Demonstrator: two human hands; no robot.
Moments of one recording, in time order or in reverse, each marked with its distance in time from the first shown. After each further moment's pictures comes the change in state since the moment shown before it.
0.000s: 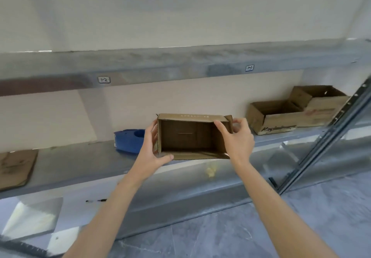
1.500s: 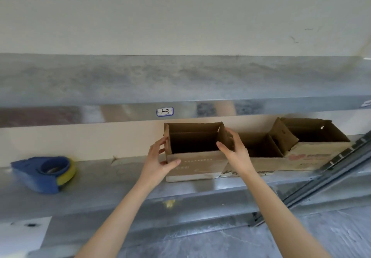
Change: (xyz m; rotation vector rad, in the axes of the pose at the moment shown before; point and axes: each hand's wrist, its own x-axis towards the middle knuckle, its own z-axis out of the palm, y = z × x) left_hand 0.246 -0.064 0.246 0.038 0.228 -0.242; right_hand 0.321 0.164 -0.051 0.041 -0.550 0.003
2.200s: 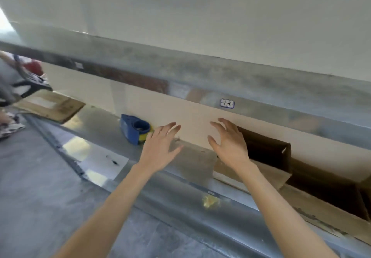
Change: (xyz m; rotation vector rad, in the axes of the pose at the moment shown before) left_hand -0.089 0.036 -0.105 1.073 0.358 0.003; right_hand -0.007 -0.097 0.115 -0.616 -0.347 -0.729
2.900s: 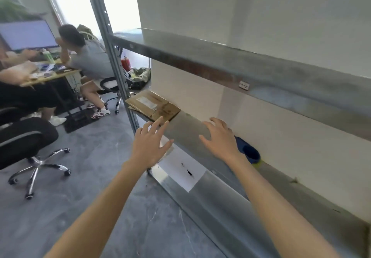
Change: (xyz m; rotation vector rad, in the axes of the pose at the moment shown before) left_hand -0.087 -0.378 -0.132 0.344 -0.021 -0.425; right_hand 0.156 -0.365 0.195 0.109 -0.224 -0.342
